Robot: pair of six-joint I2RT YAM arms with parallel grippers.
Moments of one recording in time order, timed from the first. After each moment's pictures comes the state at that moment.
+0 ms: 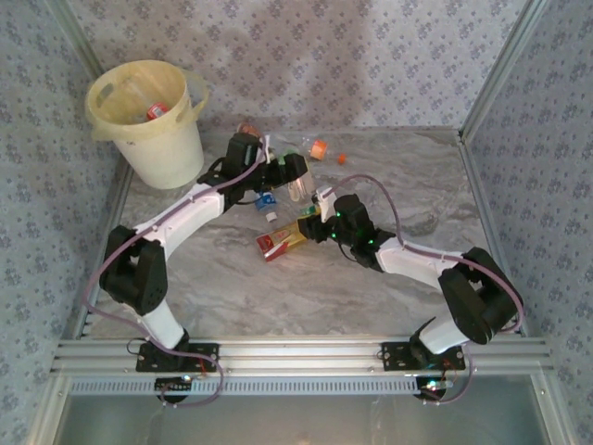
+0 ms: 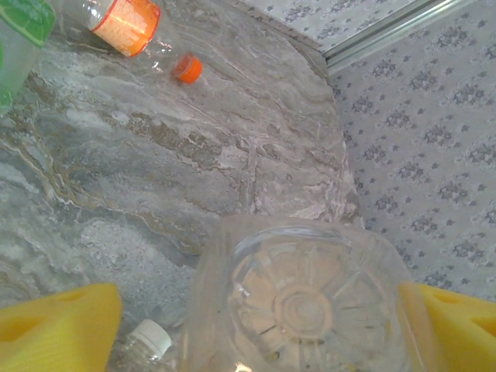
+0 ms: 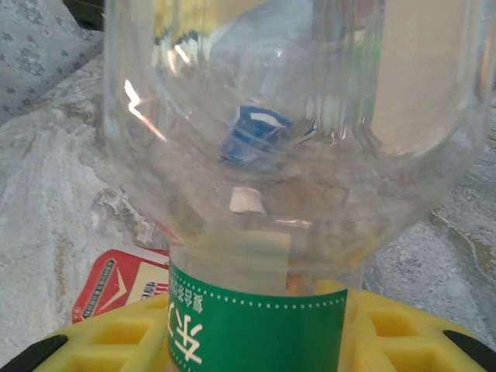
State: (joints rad) left arm -0.52 1.69 1.35 -0.18 0.38 -0.77; right arm 0.66 1.48 0.74 0.31 -0.15 0.19
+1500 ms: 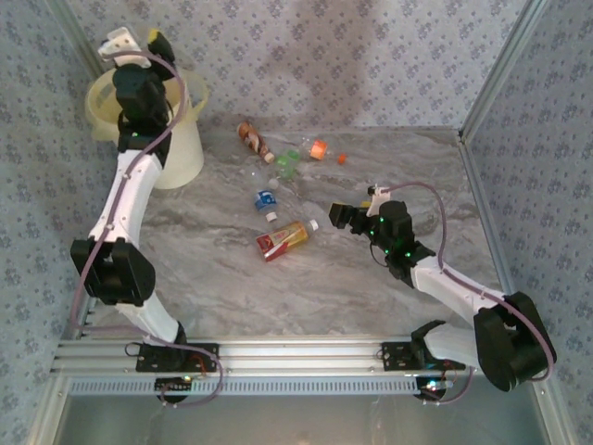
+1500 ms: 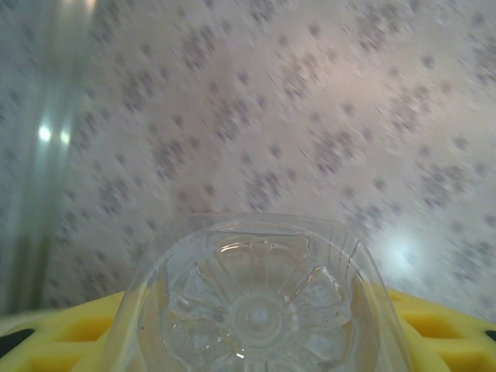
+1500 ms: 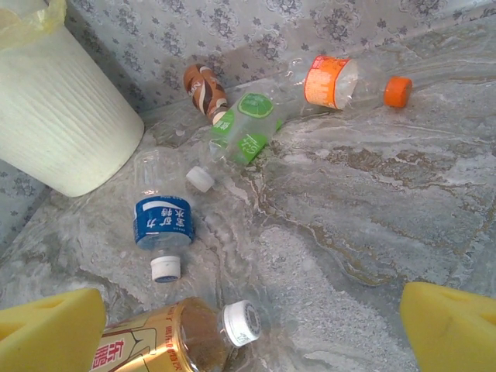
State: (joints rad) left arm -0.08 1.71 1.78 0.24 -0.33 -0.23; right arm 0.45 1.18 0.54 0.33 -0.06 0.47
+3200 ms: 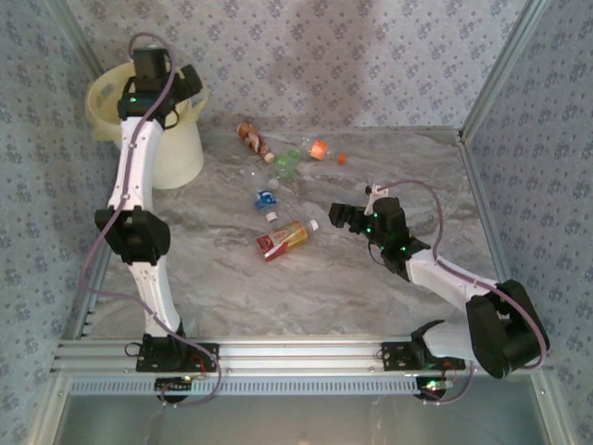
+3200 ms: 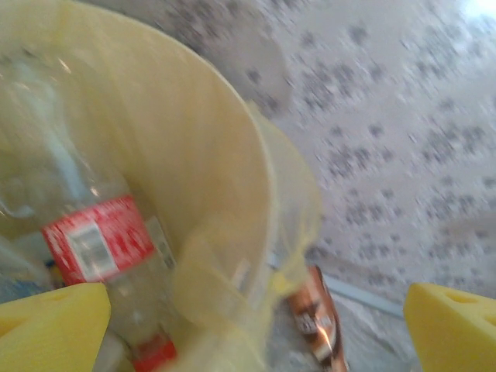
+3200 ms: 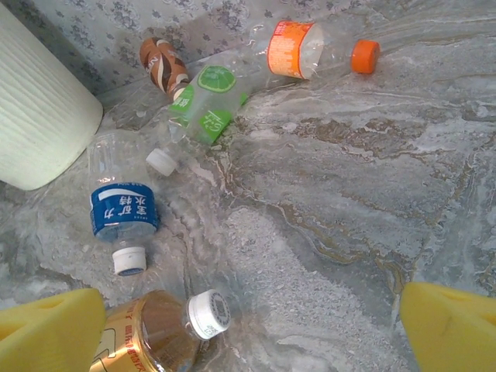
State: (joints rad) left arm -0.09 2.06 2.36 -0.79 -0.15 -0.43; right arm 0.45 1.26 0.58 0.26 0.00 0.49
